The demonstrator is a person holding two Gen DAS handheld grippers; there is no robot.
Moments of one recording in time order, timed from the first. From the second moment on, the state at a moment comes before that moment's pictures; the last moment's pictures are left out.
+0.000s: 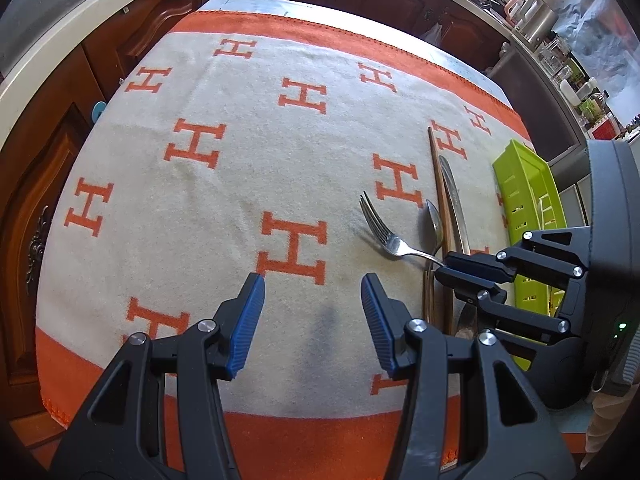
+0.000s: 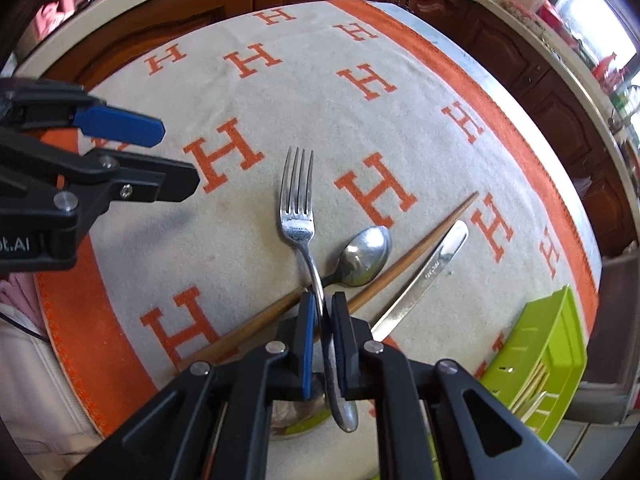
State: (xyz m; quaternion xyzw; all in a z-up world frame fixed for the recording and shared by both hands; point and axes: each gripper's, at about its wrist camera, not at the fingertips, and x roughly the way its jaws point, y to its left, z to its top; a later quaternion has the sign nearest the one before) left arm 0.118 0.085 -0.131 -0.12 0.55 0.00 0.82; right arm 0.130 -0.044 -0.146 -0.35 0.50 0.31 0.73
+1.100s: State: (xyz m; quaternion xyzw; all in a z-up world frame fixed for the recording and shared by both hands) left arm 0.149 0.010 -0.160 -0.04 0.56 -0.10 0.82; right arm 0.102 -0.222 -0.070 0.11 0.45 0.18 0.87
